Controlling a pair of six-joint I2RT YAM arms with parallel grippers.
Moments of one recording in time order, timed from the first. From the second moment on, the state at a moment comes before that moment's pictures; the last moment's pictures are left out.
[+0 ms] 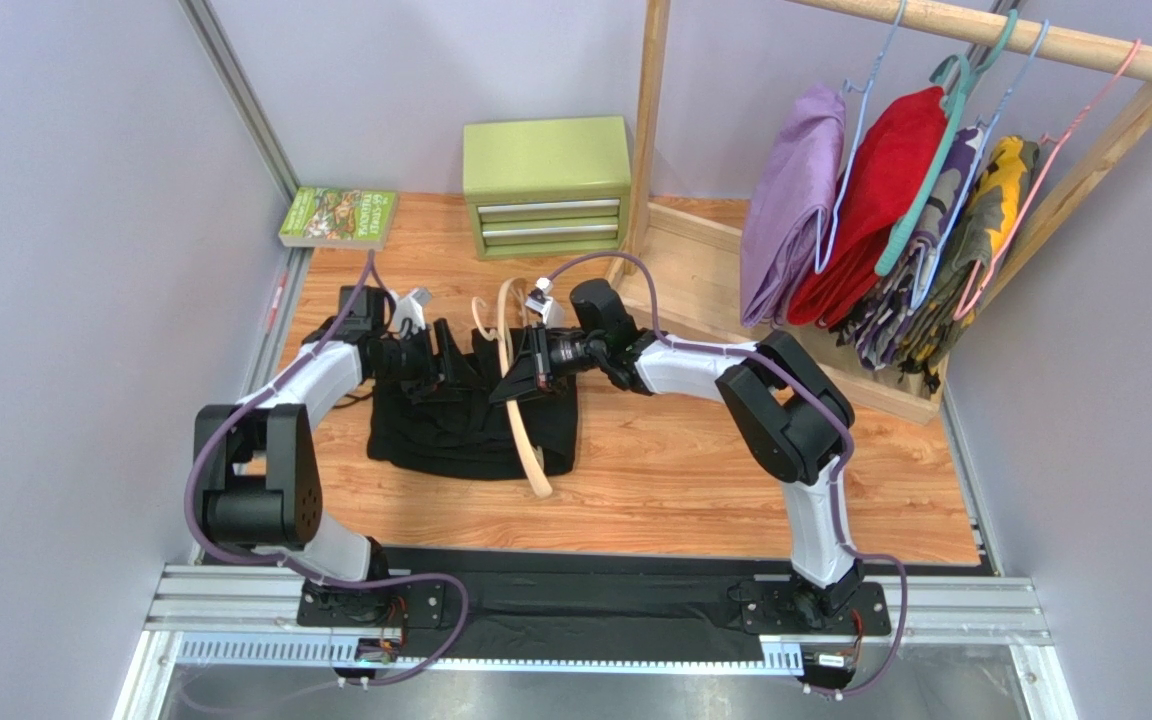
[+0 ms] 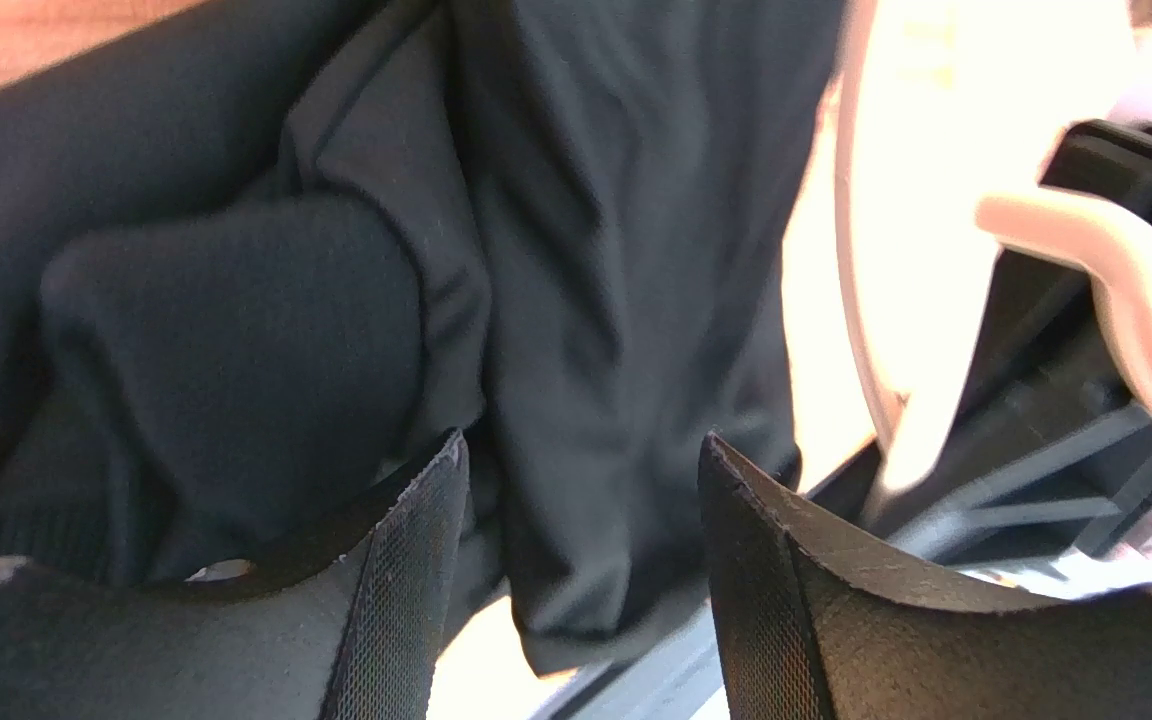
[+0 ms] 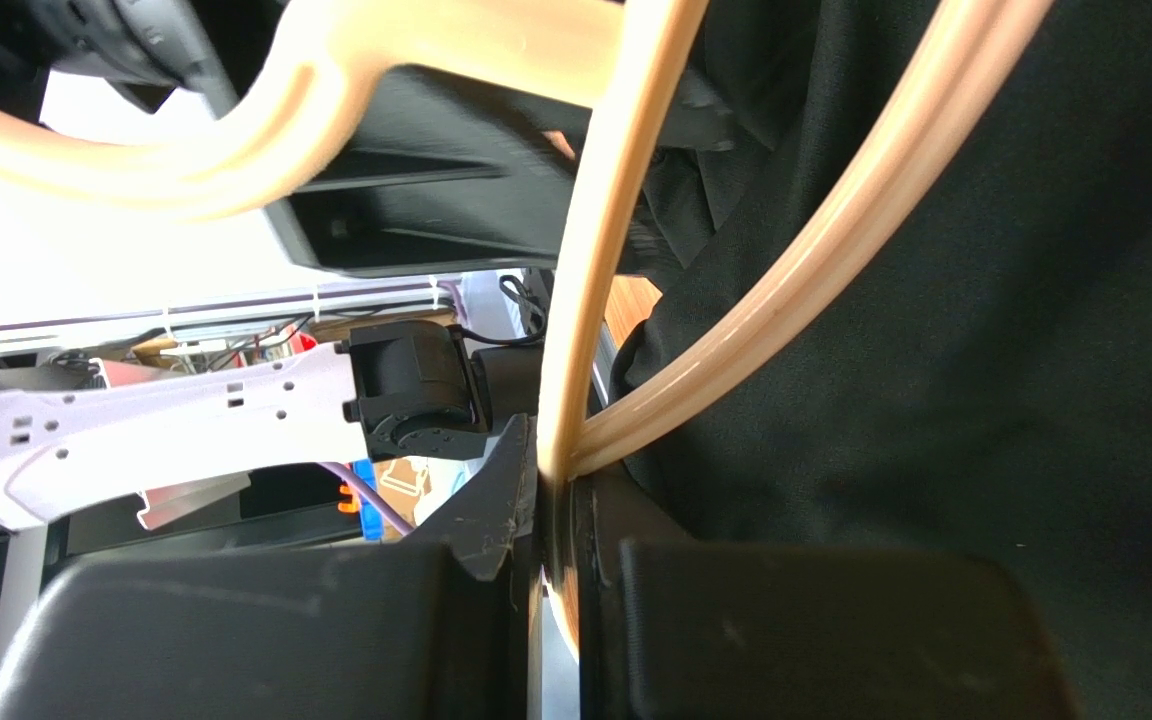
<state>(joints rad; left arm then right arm) 0.01 1.51 0.88 -0.44 0.71 -0.31 0.72 2.05 1.28 0.30 -0.87 1.00</state>
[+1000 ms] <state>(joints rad) -0.08 1.57 0.96 -0.47 0.68 -0.31 0.69 2.05 1.27 0.36 -0.91 1.03</state>
